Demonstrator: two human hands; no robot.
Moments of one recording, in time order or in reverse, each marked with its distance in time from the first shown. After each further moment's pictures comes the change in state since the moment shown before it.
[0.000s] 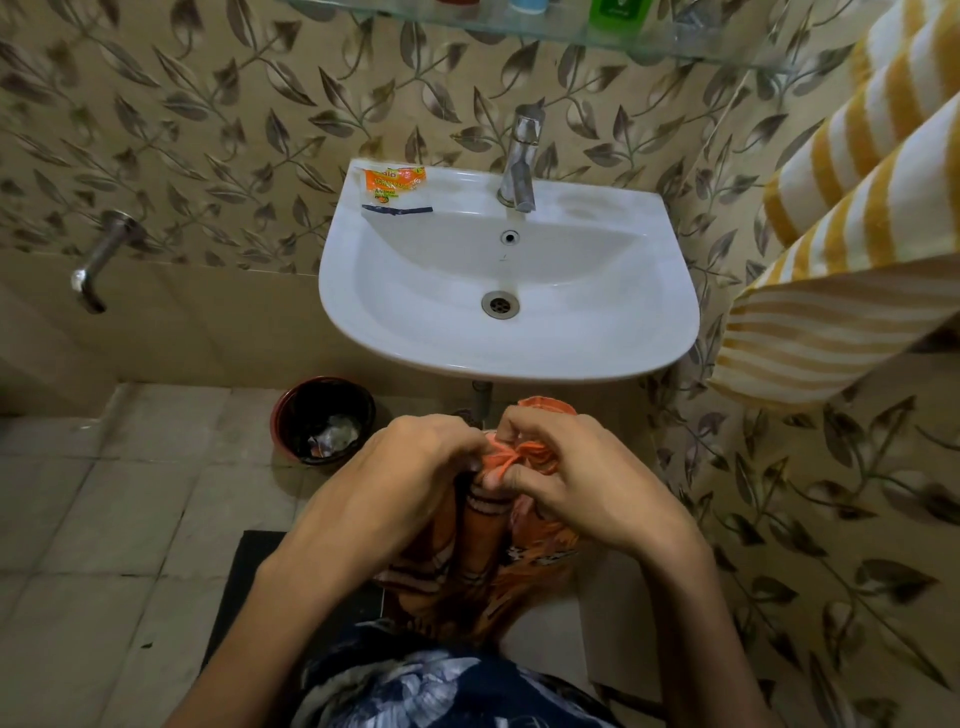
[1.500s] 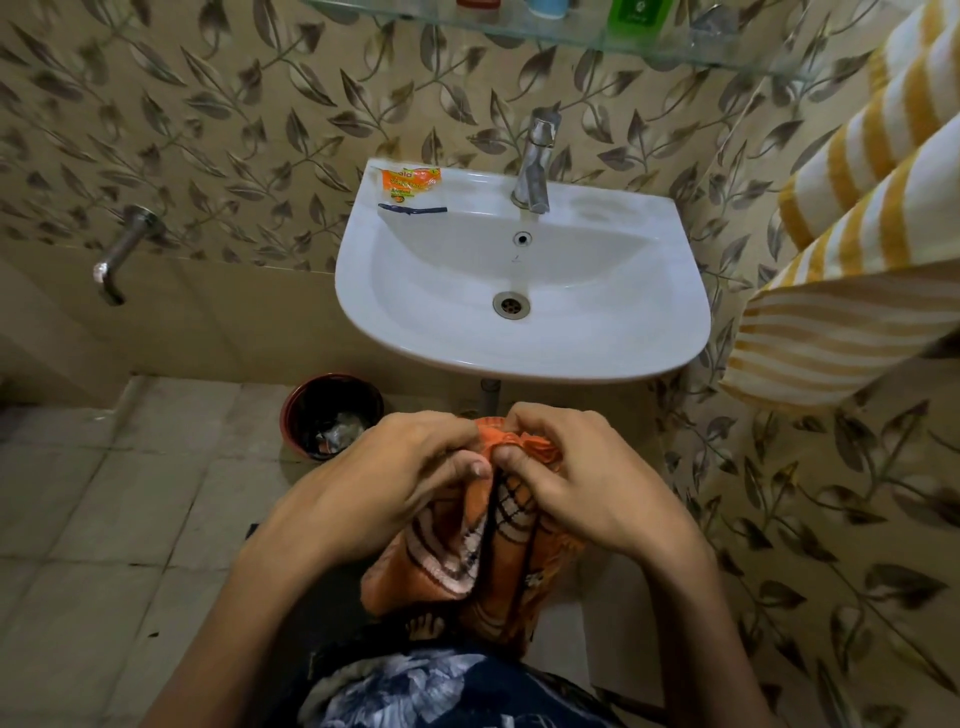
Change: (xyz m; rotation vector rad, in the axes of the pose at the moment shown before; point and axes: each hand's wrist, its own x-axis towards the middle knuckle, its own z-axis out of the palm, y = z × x) left_hand -0.014 -0.011 -0.013 -0.025 -0.102 0.024; right_hand -0.003 -0.013 0.005 -0.037 0.045 0.005
